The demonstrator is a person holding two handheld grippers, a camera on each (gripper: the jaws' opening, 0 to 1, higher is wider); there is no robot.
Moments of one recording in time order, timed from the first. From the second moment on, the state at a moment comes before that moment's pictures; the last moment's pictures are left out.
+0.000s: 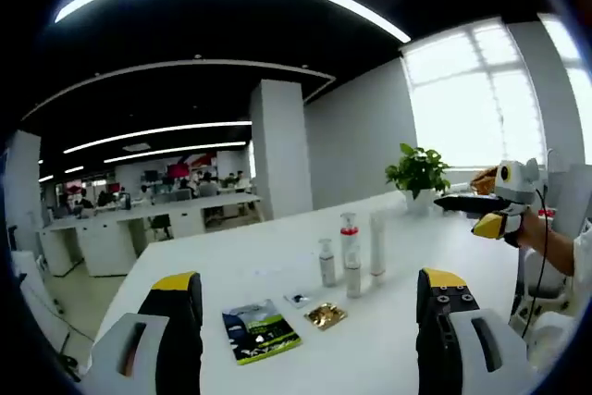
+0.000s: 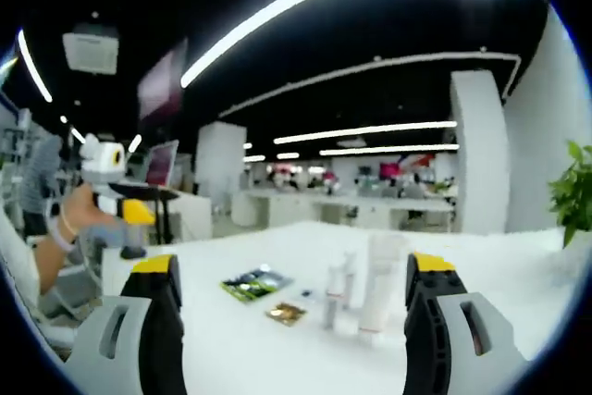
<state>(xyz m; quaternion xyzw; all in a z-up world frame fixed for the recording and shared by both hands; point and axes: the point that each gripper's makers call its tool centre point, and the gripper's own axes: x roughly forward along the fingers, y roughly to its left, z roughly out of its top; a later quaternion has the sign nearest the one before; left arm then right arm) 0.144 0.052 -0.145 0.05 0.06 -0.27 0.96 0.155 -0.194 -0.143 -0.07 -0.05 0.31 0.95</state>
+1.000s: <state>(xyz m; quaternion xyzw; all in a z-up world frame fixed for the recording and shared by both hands) 0.071 0.160 -0.181 -0.01 0.07 -0.14 0.99 0.080 -0.306 -0.180 -0.06 -0.01 0.17 0.98</state>
